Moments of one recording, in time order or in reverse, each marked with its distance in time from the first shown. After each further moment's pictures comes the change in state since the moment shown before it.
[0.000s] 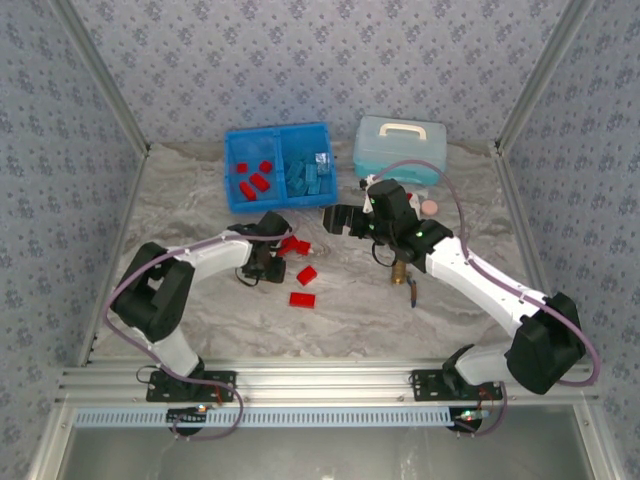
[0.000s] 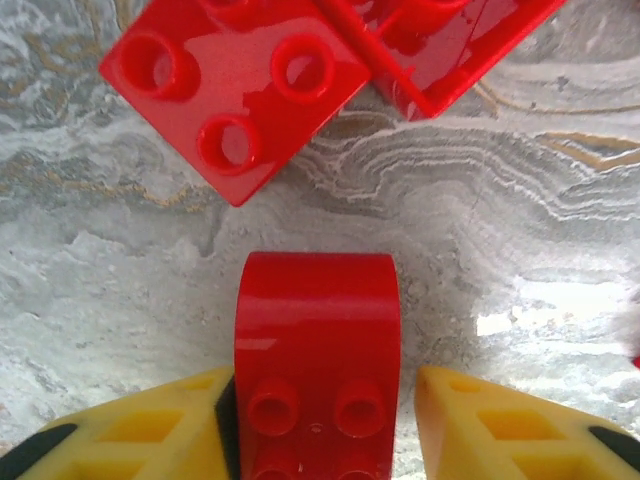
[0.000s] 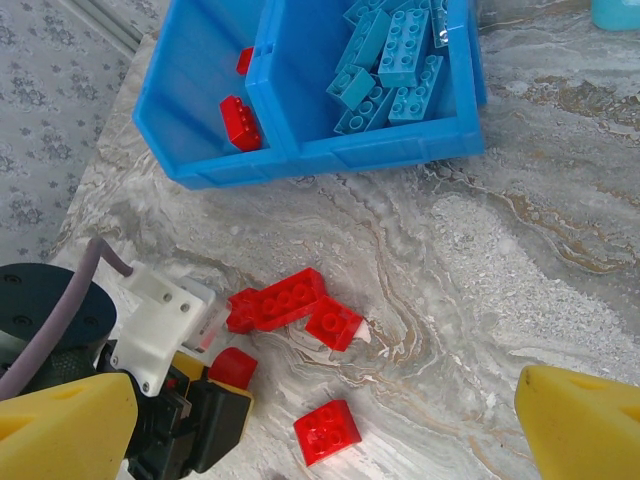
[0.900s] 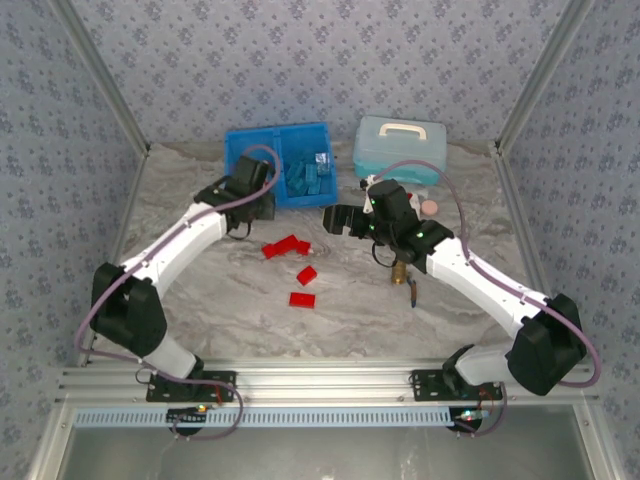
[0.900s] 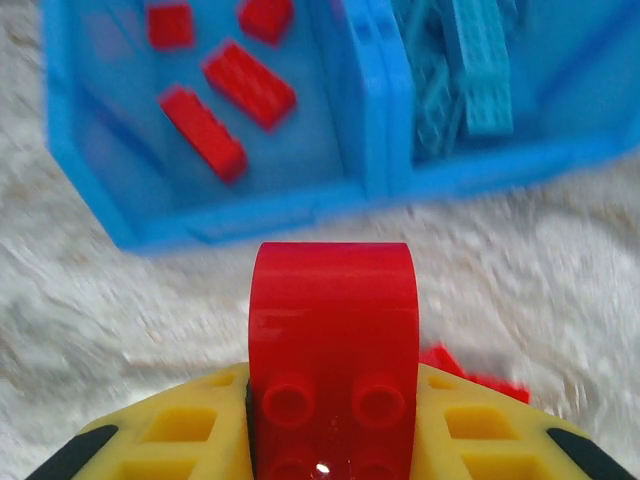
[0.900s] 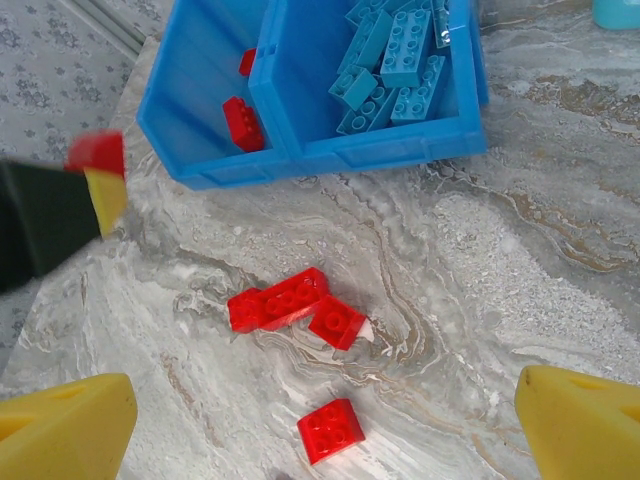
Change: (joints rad) left arm 0.124 -0.105 0.385 -0.002 -0.142 0.080; right arm 0.003 -0.006 -0.002 0.000 0.000 0.007
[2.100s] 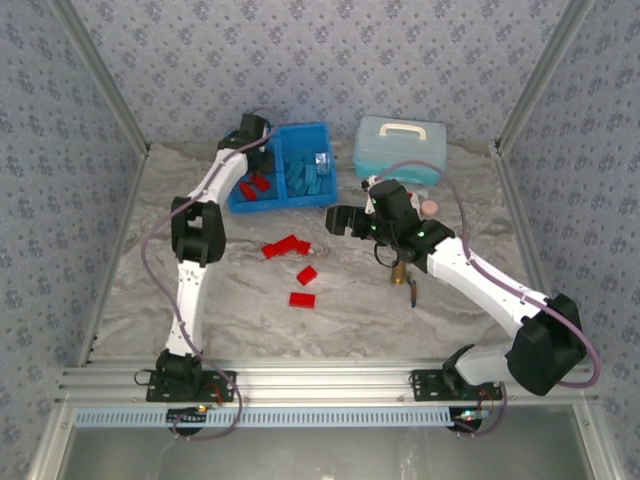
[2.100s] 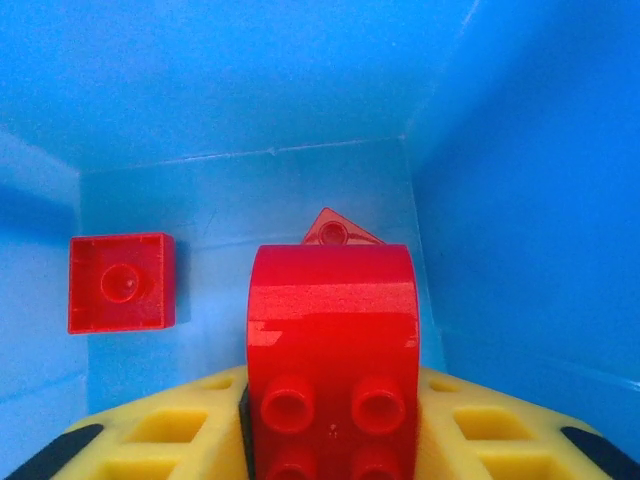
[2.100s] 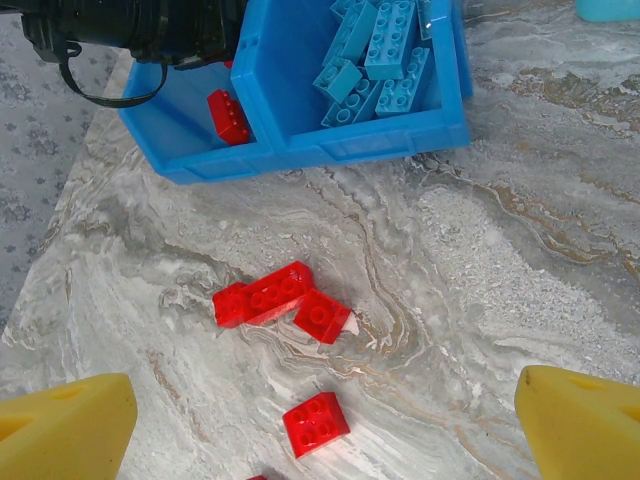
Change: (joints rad) left arm 0.217 0.941 0.990 -0.126 0.140 0.093; right arm -0.013 0.000 -0.002 -0.023 0.001 -0.012
